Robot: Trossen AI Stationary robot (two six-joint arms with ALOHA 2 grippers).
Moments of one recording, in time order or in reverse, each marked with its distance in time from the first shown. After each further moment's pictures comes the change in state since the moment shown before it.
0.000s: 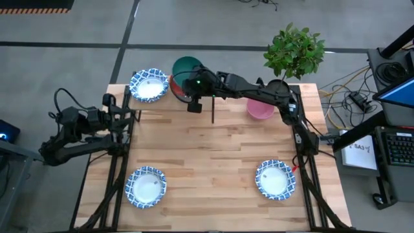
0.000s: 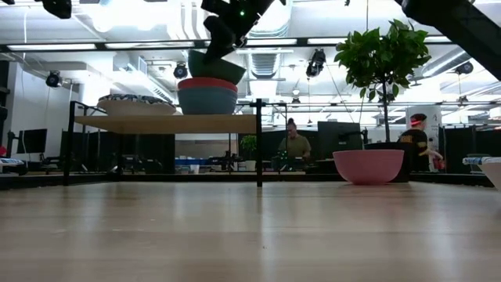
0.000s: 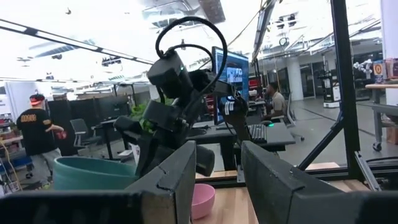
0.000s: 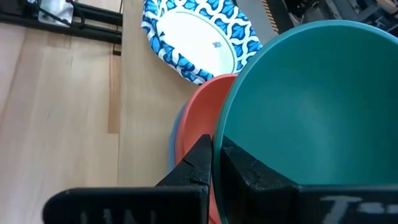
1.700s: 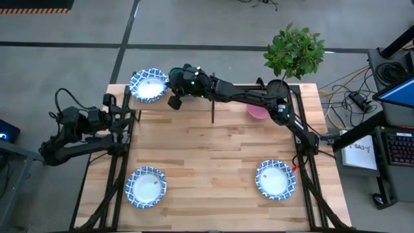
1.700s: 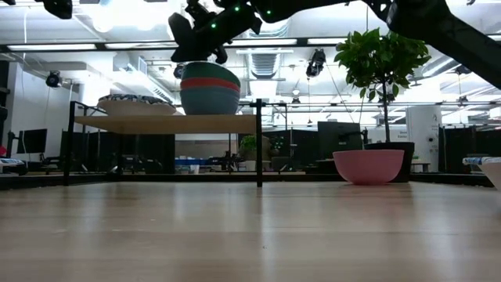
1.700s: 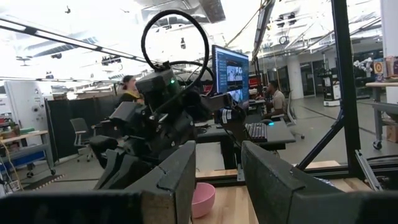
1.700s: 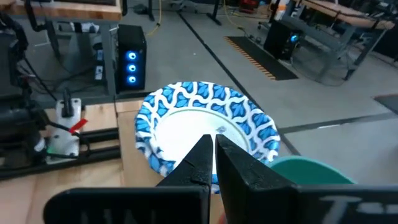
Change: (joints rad) left arm 0.000 0.006 -0.001 0.001 0.001 0.004; right arm -0.015 0.131 -0.006 0.480 -0.073 0.286
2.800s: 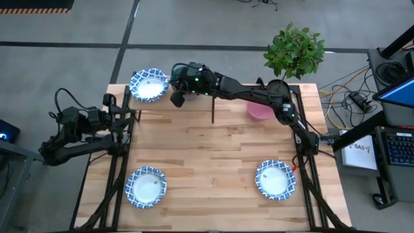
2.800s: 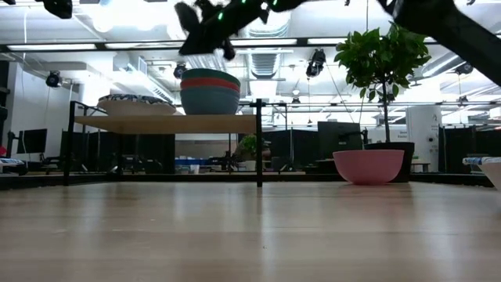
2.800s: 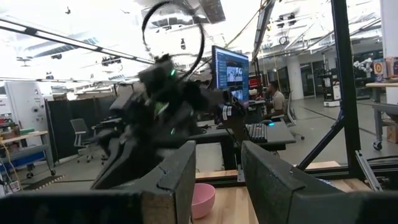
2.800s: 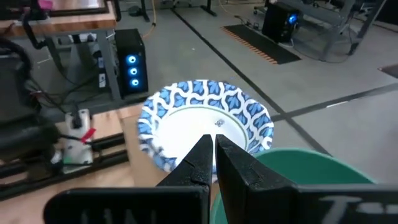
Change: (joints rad) left arm 0.000 0.000 0.000 0.003 0.000 0.000; right arm -0.003 -0.058 -0.011 -0.074 0.004 0.130
